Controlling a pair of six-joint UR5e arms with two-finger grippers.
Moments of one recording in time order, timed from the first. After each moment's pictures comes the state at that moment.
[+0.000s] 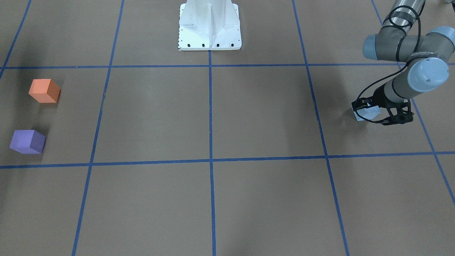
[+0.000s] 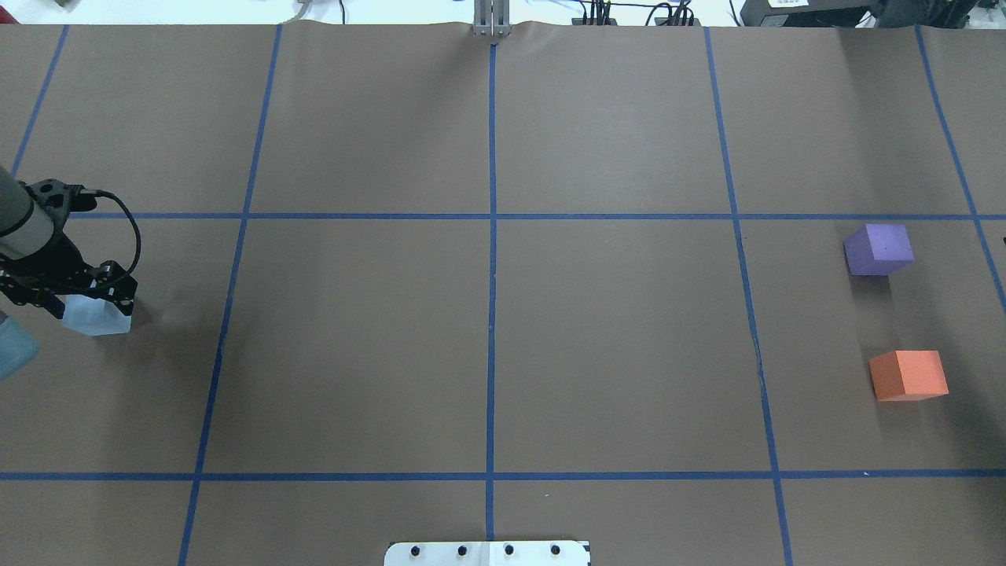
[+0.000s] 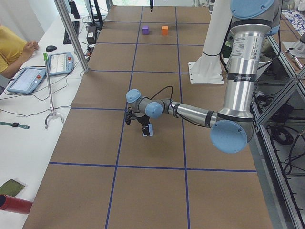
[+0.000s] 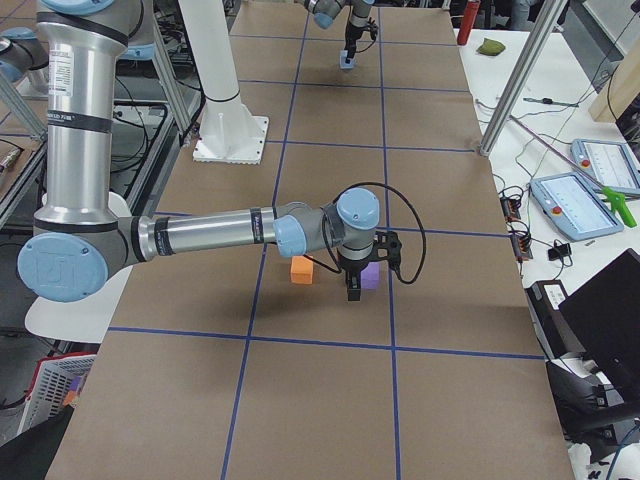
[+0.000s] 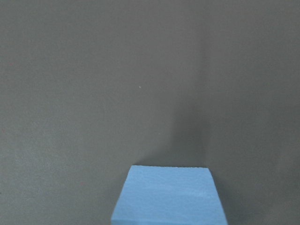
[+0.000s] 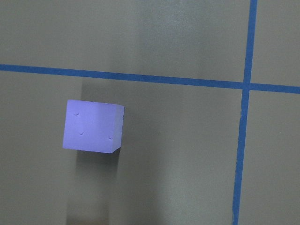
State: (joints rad) left arm -0.93 -1.66 -1.64 -1.70 -2.28 -0.73; right arm 1.36 -1.68 1.80 -1.44 2.36 0.25
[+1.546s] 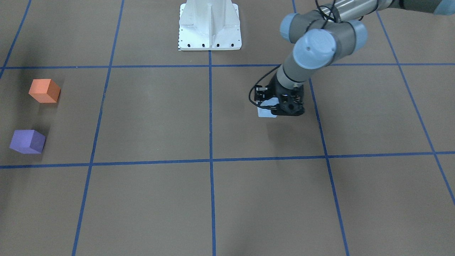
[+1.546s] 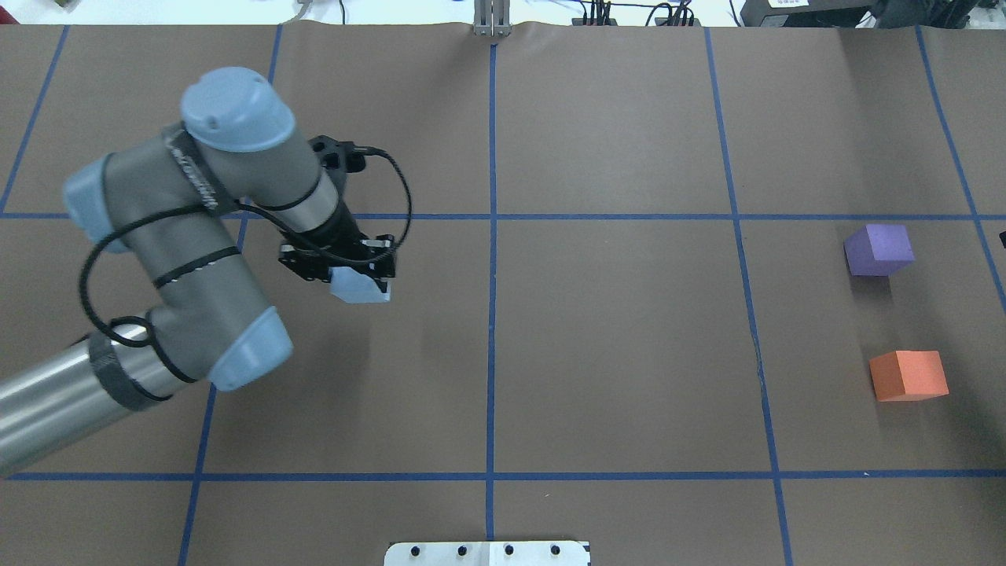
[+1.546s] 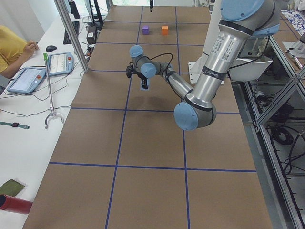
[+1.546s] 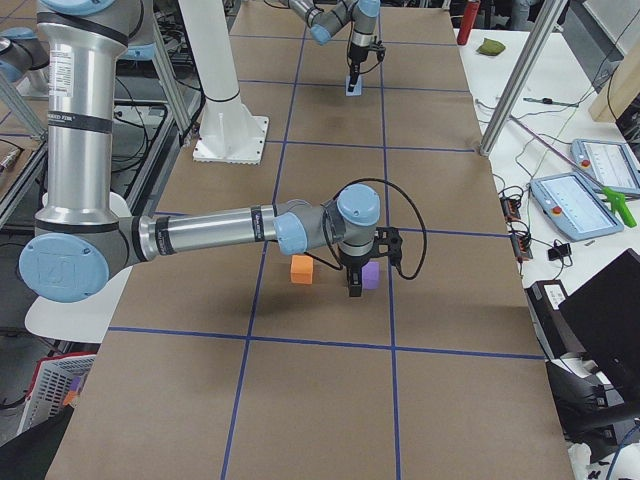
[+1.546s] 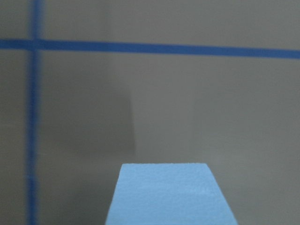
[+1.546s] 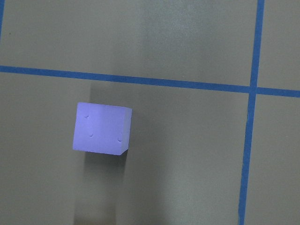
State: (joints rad) left arm -0.66 -2.22 -1.68 -1.56 -2.18 -1.06; right arm 1.36 -1.67 1.82 -1.44 2.37 0.25
